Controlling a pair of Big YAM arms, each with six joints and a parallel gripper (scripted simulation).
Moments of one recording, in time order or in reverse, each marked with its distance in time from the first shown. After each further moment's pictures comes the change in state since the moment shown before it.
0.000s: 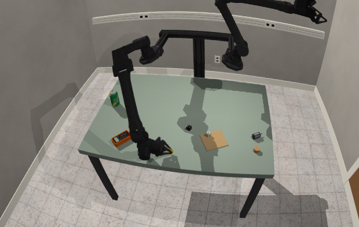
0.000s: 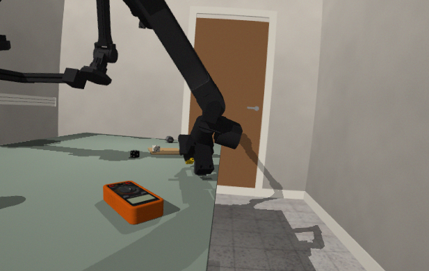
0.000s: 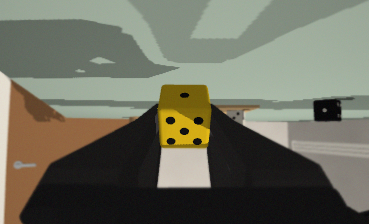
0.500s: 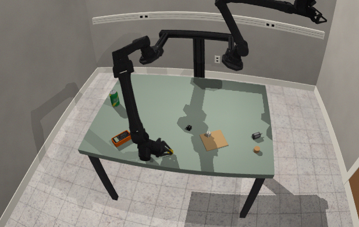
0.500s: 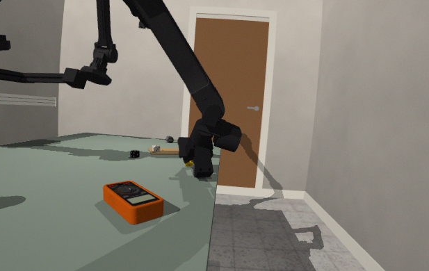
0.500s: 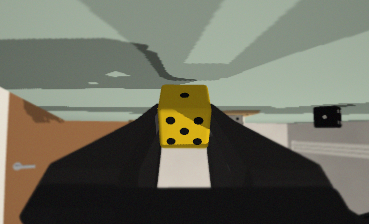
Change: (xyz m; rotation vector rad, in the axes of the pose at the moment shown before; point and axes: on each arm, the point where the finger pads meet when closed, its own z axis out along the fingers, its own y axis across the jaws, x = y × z) left arm 0.000 0.000 0.000 0.000 0.000 0.000; right arm -0.005 -0.001 0.006 0.002 0.001 0.000
